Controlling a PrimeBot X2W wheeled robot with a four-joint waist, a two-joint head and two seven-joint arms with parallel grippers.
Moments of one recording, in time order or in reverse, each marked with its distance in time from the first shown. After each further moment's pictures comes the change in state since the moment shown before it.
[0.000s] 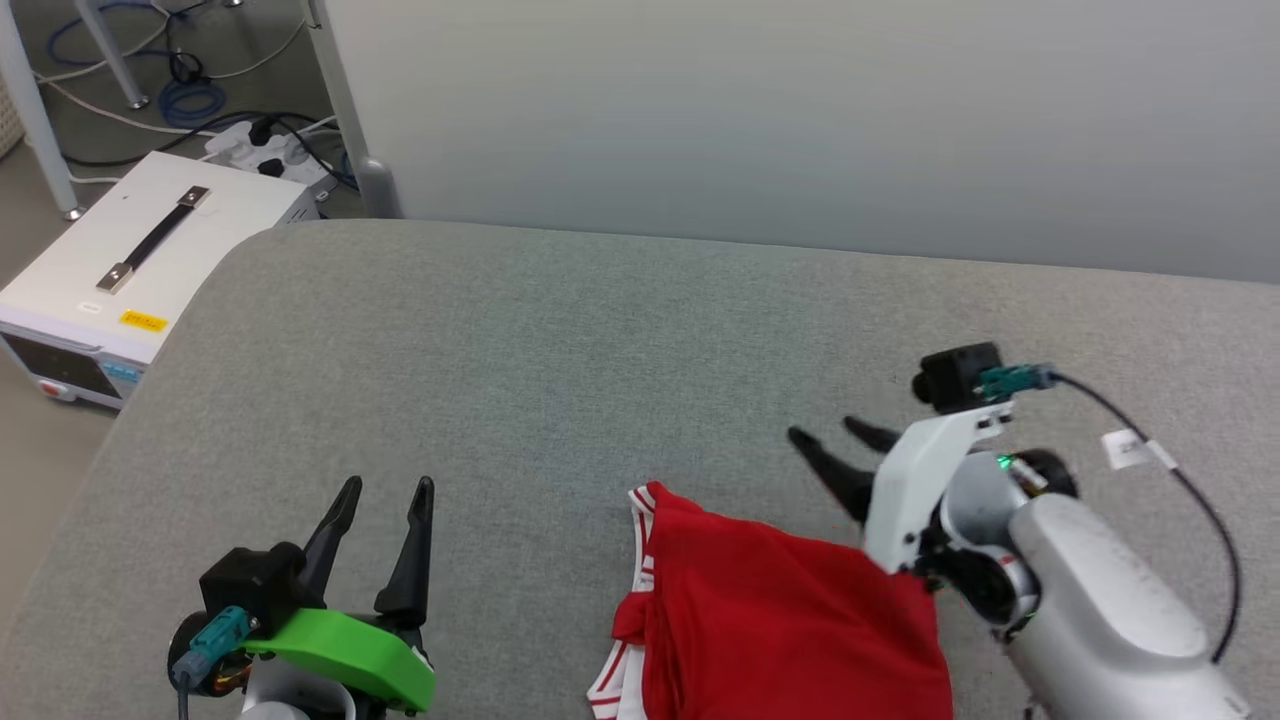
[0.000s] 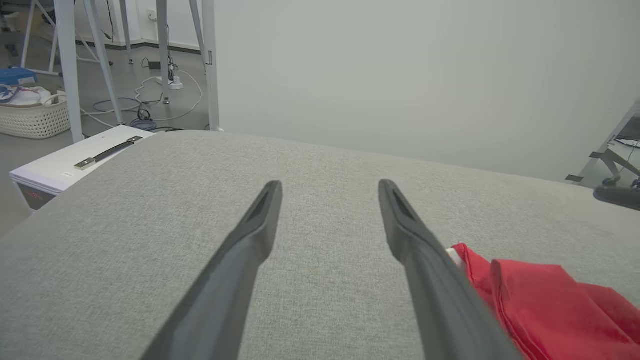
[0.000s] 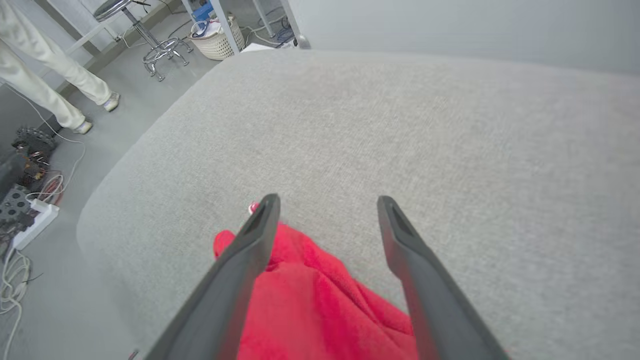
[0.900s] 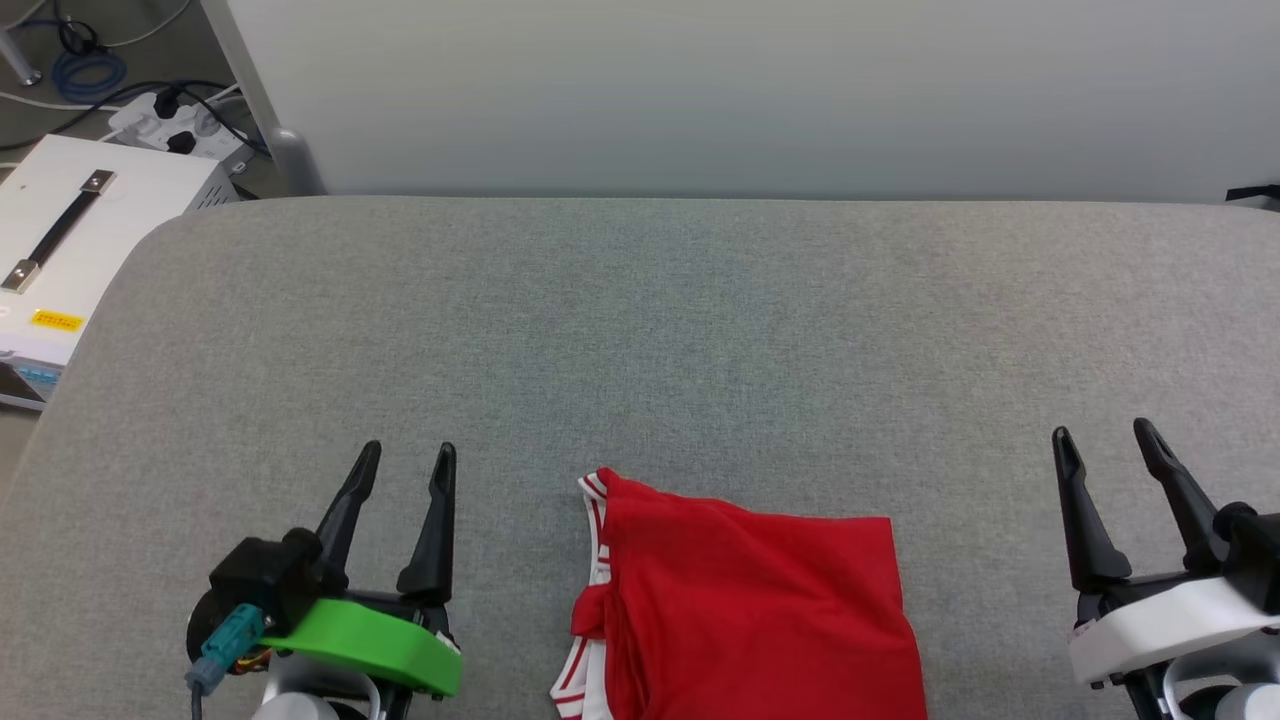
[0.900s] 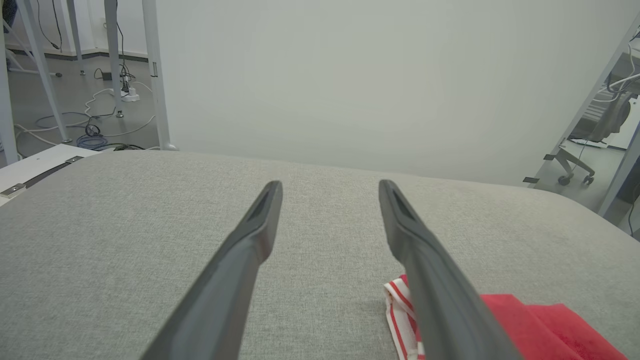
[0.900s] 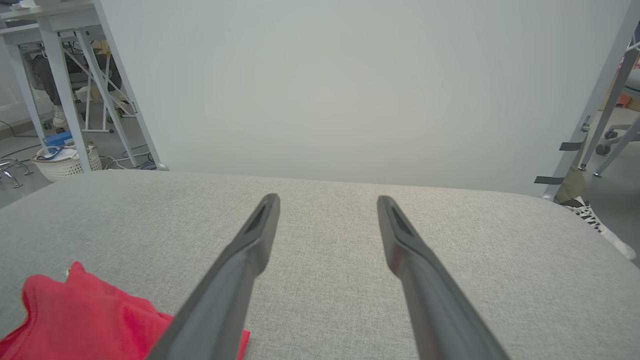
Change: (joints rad) left arm 0.009 -0.082 0.053 -0.109 0.074 -0.022 0.000; right arm 0.503 -0.027 -0.495 -0.573 -0.471 0.000 -0.387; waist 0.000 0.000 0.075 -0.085
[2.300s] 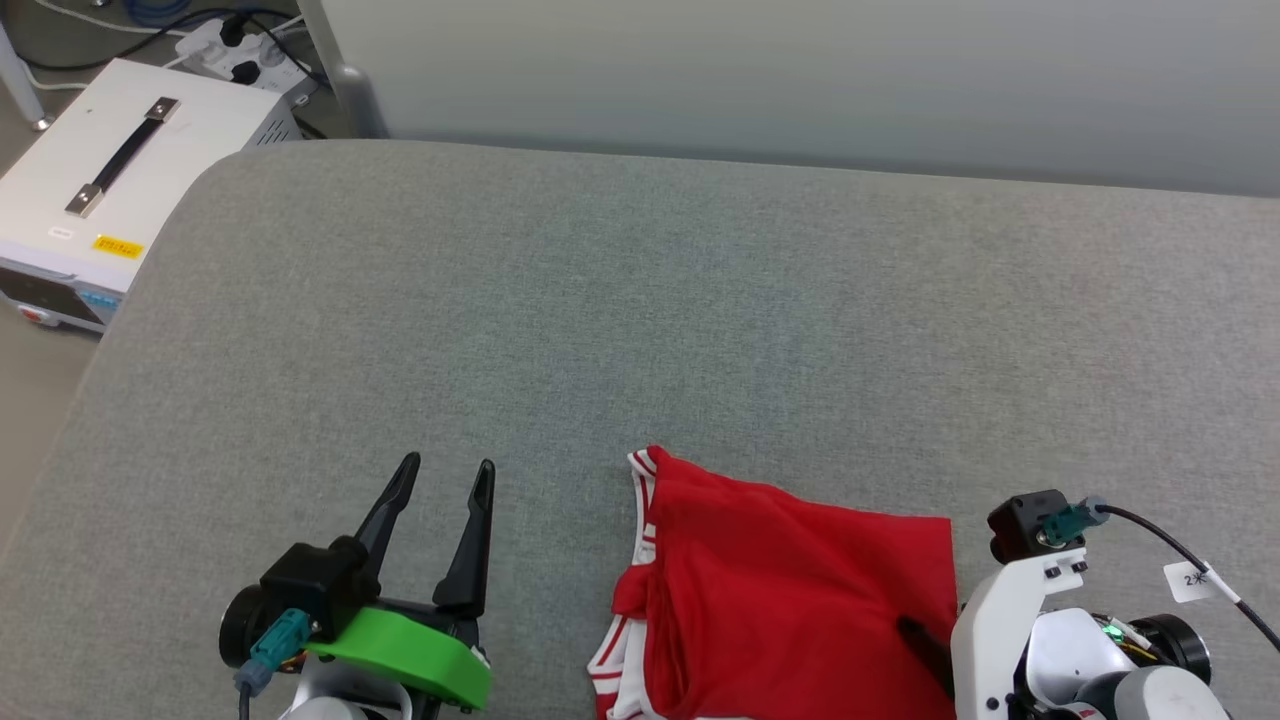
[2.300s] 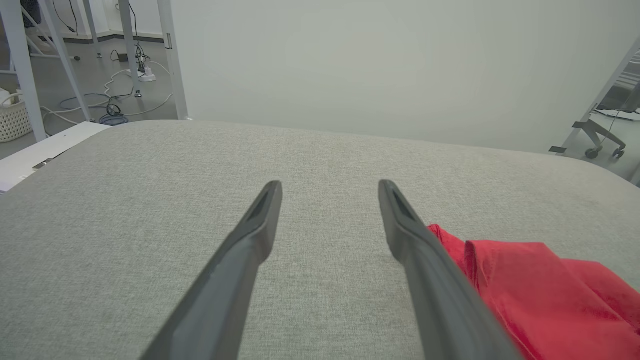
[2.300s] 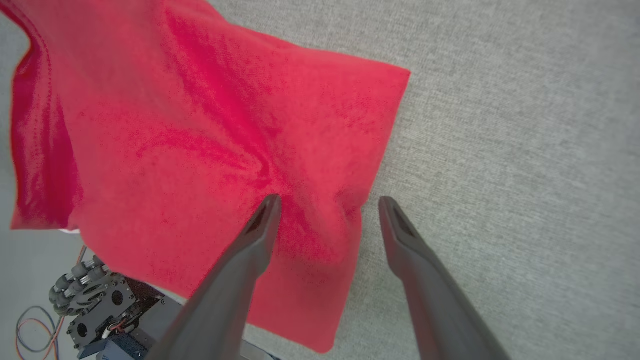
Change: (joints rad) left arm 0.012 -0.030 -0.025 0.022 0.089 -0.022 0.000; right arm -0.042 0.063 0.141 0.045 0.061 0.001 0.912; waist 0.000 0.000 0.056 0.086
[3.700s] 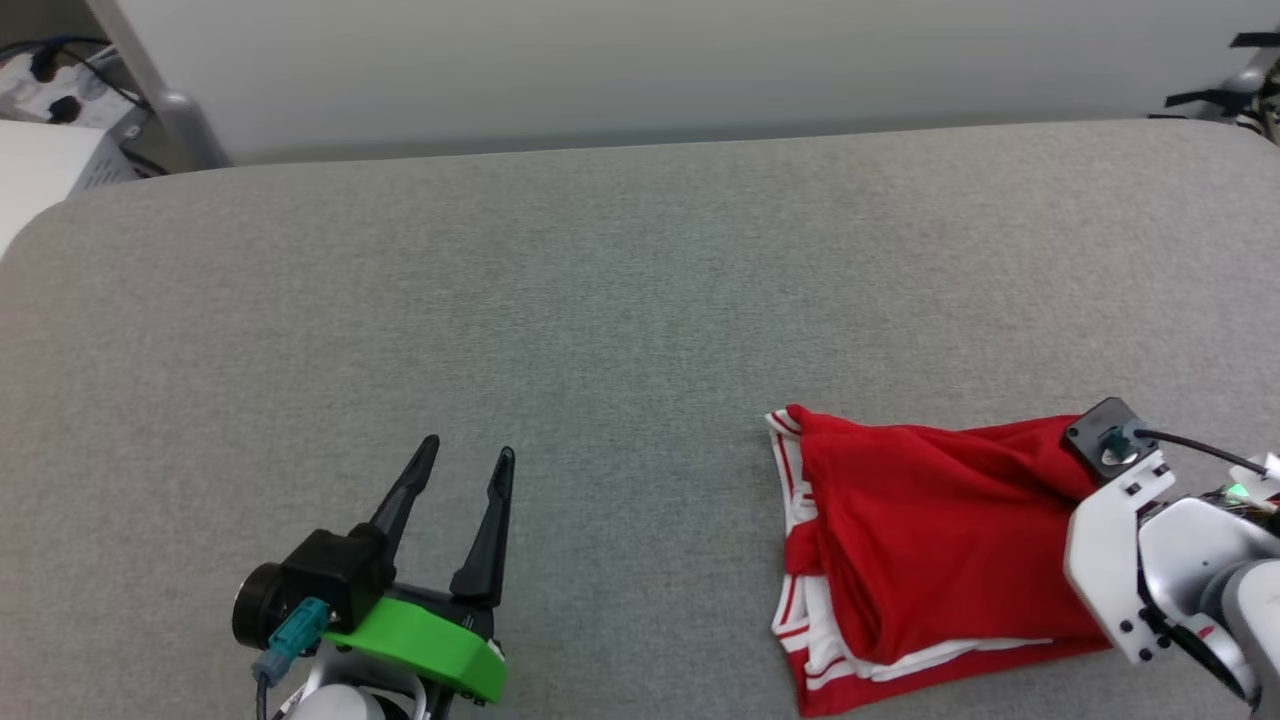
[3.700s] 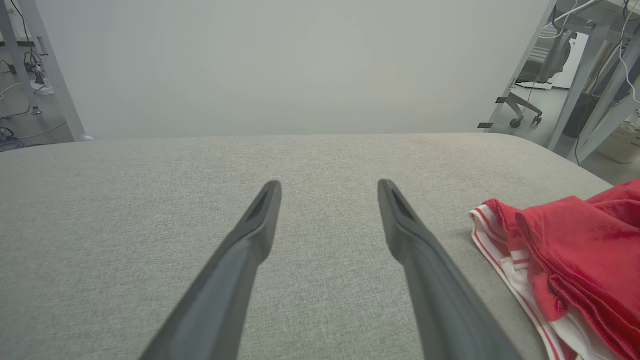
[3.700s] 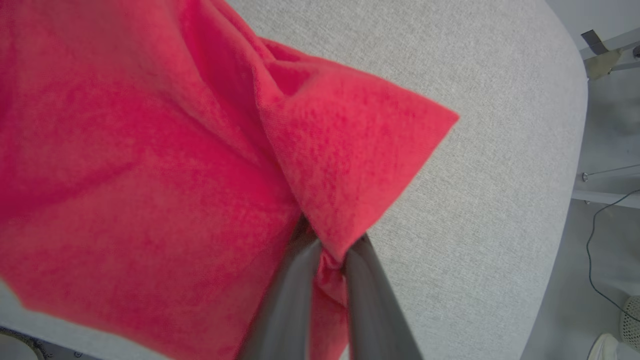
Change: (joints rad) left arm -0.026 0.011 -0.031 -0.016 0.016 0.000 0.000; right arm -0.215 -0.430 0.244 0.029 -0.087 0.001 -0.079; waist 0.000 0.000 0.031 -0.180
